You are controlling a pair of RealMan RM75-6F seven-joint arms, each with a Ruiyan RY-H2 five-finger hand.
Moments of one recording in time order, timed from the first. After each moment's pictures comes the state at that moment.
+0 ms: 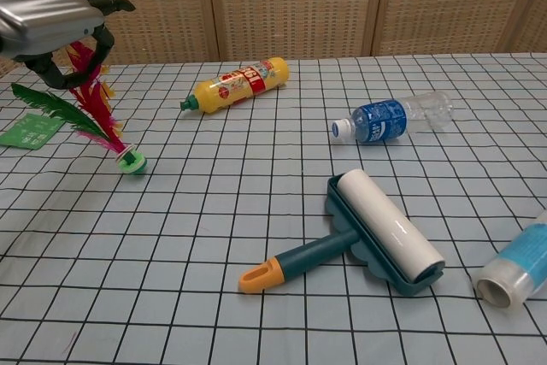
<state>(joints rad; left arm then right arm) -0.84 -1.29 -0.05 -1.70 0.98 1.20 1.00 0.05 -1.04 0.07 -1.74 -1.43 1.43 0.11</state>
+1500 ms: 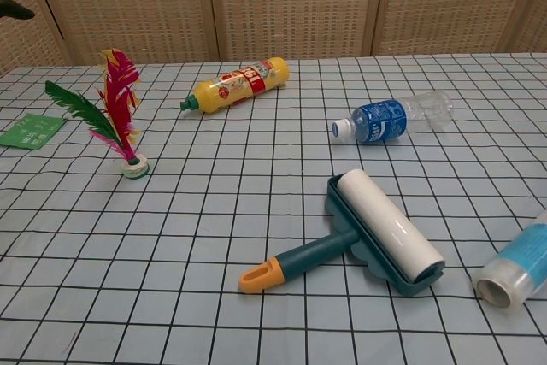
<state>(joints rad) -0.47 -1.21 0.09 -1.88 1.33 1.52 0.59 0.05 -1.05 0.06 -1.74 -1.48 1.46 0.07</state>
